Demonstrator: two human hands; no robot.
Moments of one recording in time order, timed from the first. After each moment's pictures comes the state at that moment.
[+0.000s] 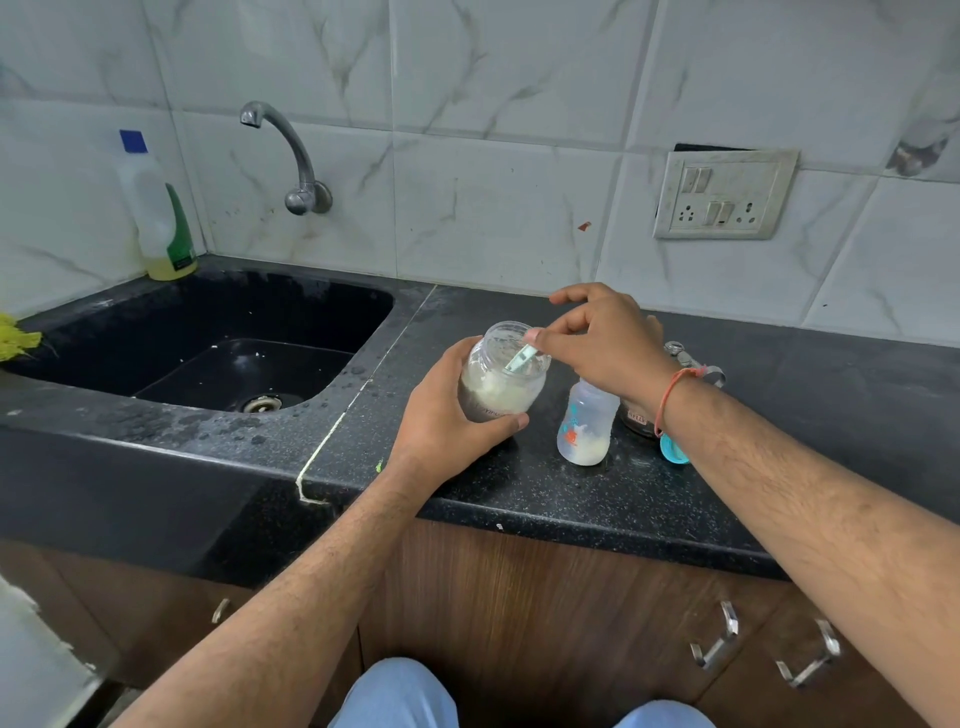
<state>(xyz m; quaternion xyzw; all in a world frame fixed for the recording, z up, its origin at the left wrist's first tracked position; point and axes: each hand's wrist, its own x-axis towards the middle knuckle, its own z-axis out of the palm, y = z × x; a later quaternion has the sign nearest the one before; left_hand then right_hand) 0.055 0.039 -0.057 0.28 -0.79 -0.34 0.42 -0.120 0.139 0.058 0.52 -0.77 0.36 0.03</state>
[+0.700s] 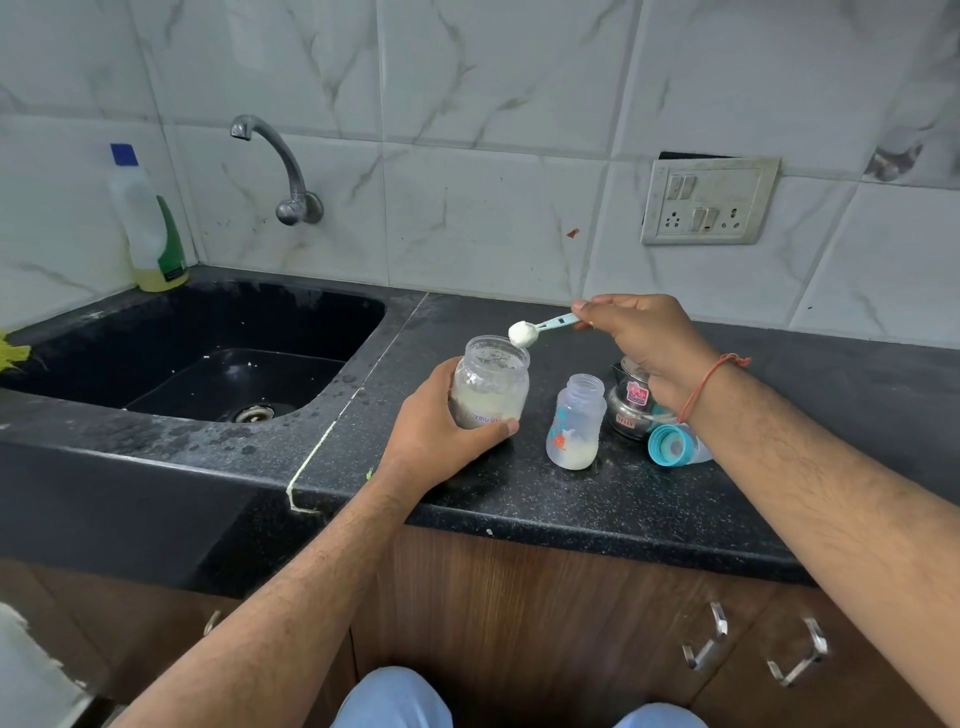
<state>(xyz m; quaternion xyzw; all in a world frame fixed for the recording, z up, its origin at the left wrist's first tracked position) 0.055 0.040 -0.055 0.31 -0.80 -0.36 0.37 -0.152 0.154 0.072 0.38 -0.69 0.60 -0.16</state>
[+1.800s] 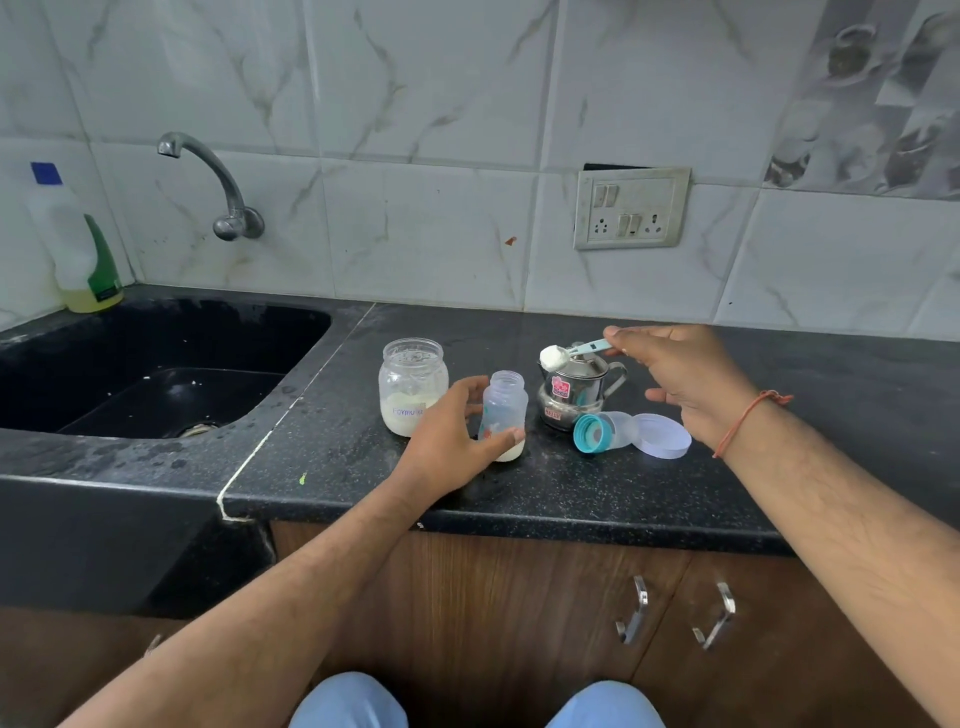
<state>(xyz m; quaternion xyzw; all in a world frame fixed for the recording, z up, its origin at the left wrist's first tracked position) -0.008 0.097 -0.050 0.24 -0.83 -0.39 0.32 -0.189 0.269 0.074 0.30 -0.73 0.59 -0.16</state>
